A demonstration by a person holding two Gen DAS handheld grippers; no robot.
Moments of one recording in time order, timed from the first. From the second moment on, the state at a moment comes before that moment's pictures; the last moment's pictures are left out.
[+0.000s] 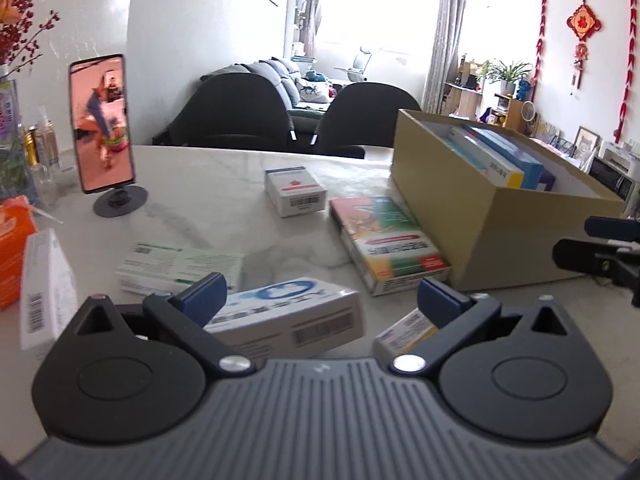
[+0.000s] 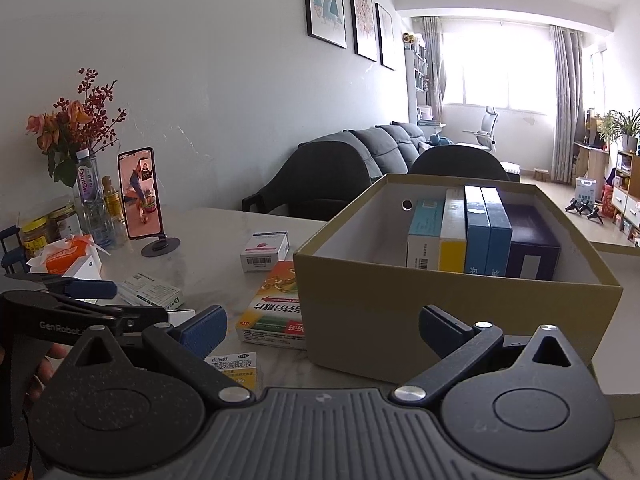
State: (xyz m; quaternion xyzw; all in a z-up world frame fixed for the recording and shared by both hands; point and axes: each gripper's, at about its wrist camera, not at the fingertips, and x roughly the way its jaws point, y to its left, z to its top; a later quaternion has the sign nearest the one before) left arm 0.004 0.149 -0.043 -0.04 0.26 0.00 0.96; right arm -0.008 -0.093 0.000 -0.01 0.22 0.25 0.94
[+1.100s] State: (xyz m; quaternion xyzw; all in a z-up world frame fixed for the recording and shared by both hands) left arm -0.018 0.206 -0.068 -0.06 0.30 -0.02 0.95; right arm -0.004 -0.082 -0.005 0.04 0.23 0.29 0.93
